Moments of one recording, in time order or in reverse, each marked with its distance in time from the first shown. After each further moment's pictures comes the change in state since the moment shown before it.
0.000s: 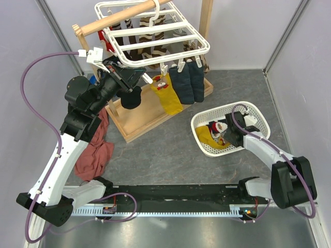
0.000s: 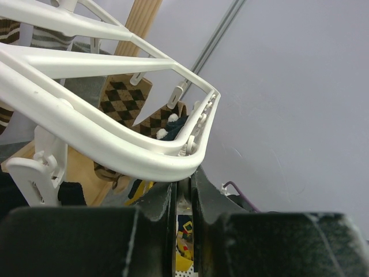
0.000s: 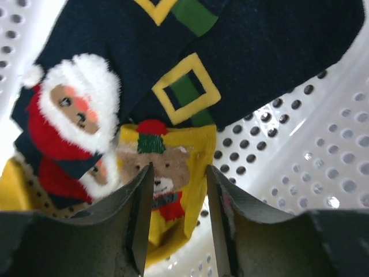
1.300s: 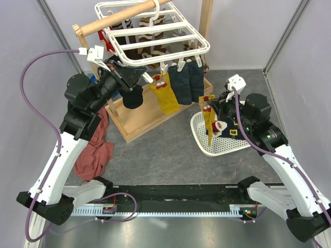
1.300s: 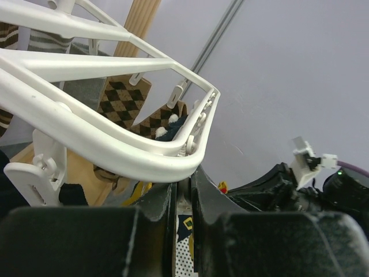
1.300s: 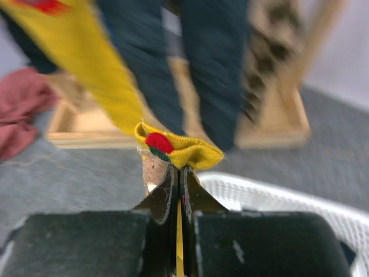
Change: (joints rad) left arm 0.000 0.017 0.030 -0.024 0.008 0.016; right arm 0.169 -0.333 0.385 0.159 -0.527 -0.858
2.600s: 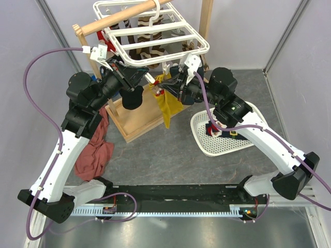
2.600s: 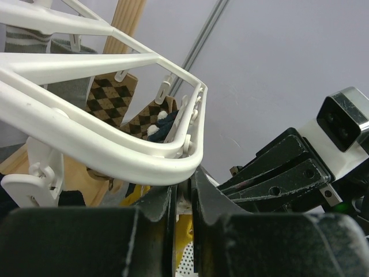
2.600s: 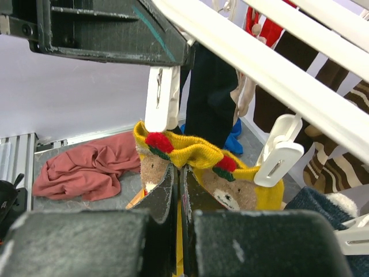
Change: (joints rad) left arm 0.002 0.021 0.008 0.008 0.055 0.014; right arm 0.298 0.448 0.403 0.357 -0.303 -0.100
